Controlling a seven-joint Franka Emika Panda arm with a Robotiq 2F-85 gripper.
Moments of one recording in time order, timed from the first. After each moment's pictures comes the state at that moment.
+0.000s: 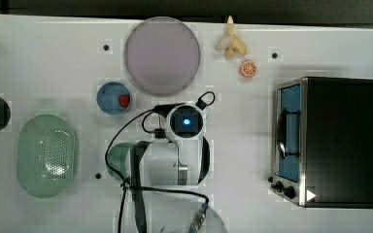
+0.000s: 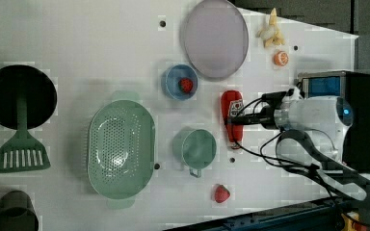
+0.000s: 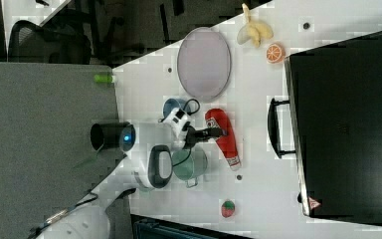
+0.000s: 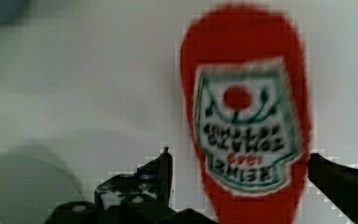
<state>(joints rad) -0.10 0.37 0.15 -2.38 0.03 1.08 -0.89</state>
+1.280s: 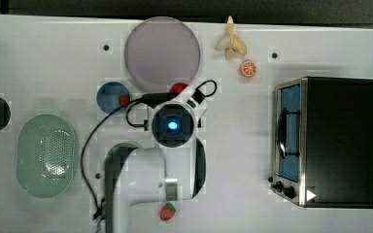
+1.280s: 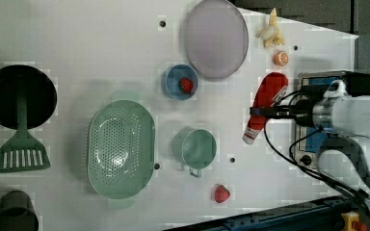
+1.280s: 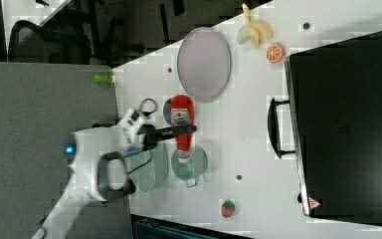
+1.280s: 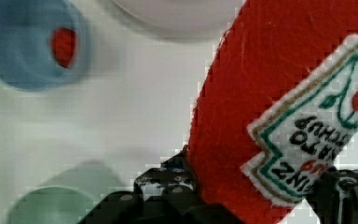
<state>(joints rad) -0.11 0.04 0.20 -2.36 0.03 0.86 -0.78</state>
